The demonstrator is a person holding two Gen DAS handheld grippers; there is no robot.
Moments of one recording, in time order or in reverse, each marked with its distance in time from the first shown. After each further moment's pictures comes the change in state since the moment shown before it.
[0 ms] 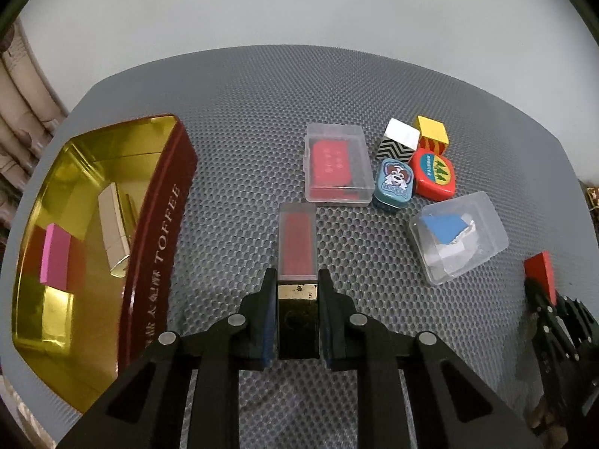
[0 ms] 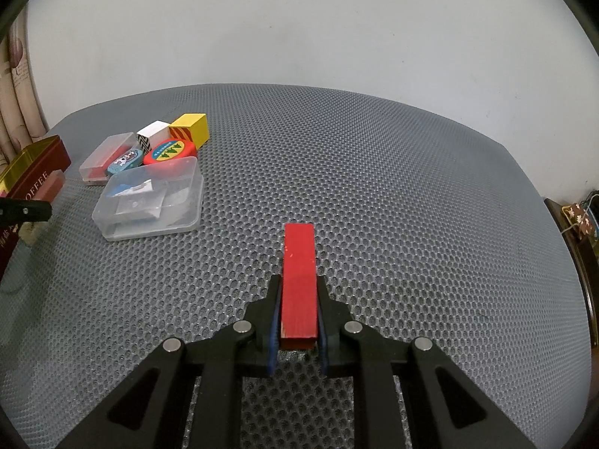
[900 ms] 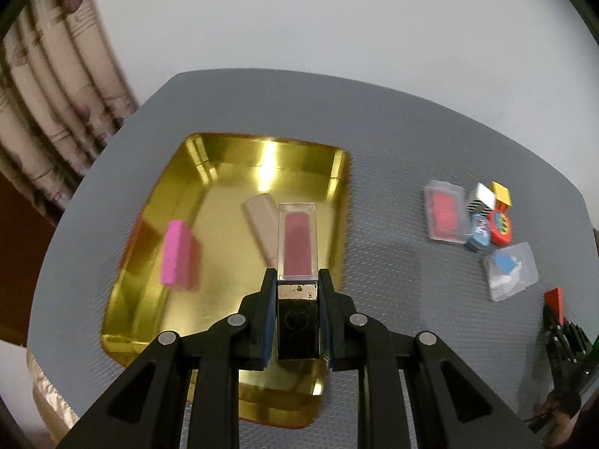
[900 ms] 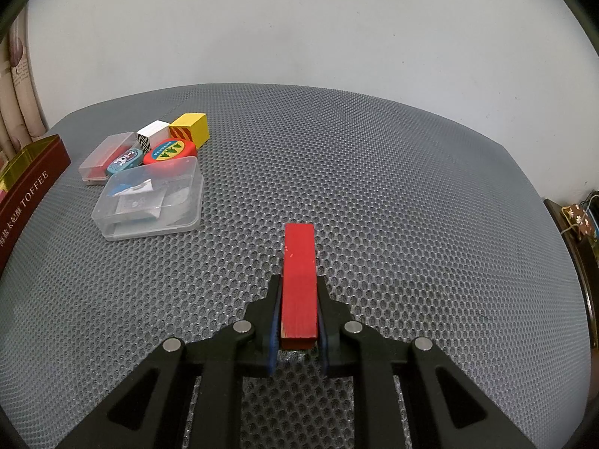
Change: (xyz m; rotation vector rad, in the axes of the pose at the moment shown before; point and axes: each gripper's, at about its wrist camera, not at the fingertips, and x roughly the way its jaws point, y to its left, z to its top) left arm -0.042 0.118 0.029 -0.160 -0.050 0.105; right arm 0.000 0.001 -0.001 0.000 0.000 0.000
